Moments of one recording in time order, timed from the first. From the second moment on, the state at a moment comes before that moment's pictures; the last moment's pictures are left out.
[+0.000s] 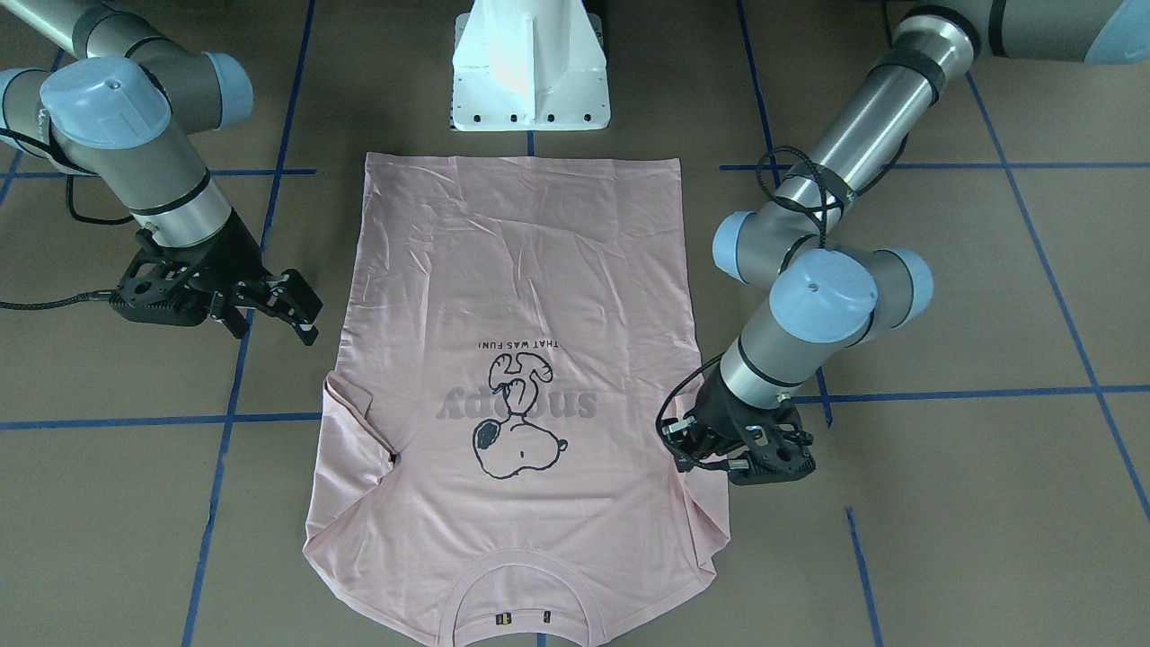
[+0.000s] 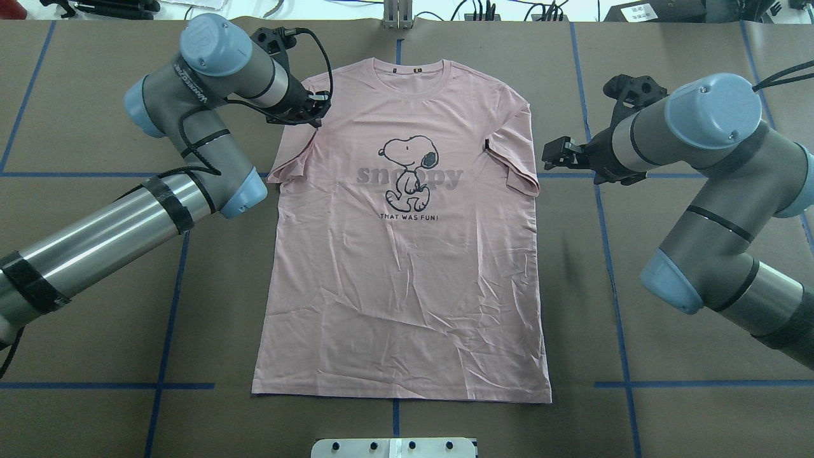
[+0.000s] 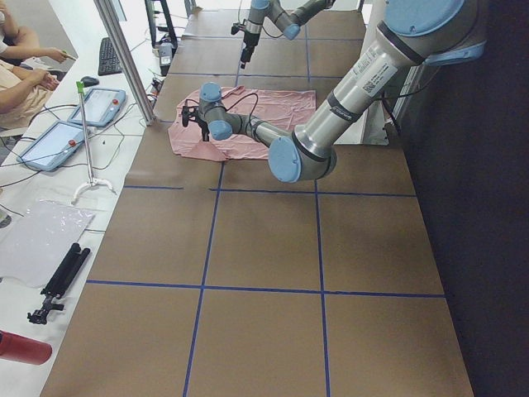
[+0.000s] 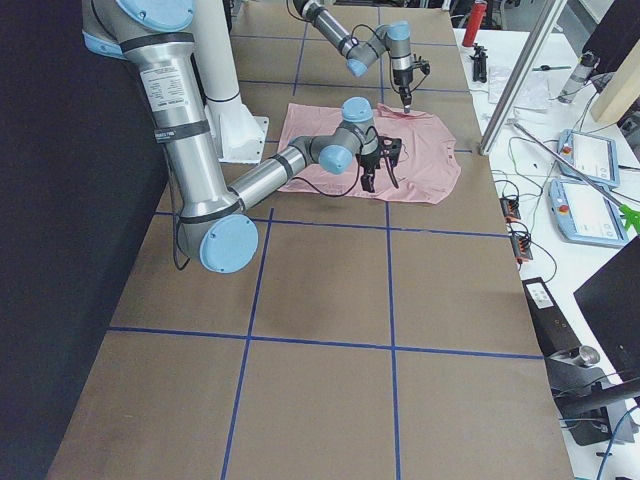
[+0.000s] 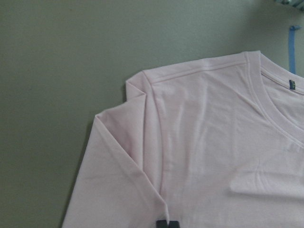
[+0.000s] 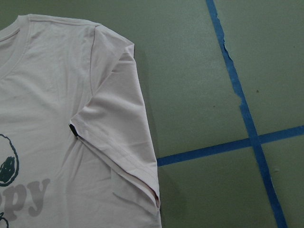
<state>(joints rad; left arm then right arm) -0.80 -2.42 -1.01 -2.30 -1.95 -1.27 0.80 -1.27 1.79 -1.21 1.91 1.31</state>
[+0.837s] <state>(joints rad) -0.75 -2.40 -1.11 -2.35 -1.88 -1.33 0.72 -1.27 1.81 -1.21 1.86 1.37</state>
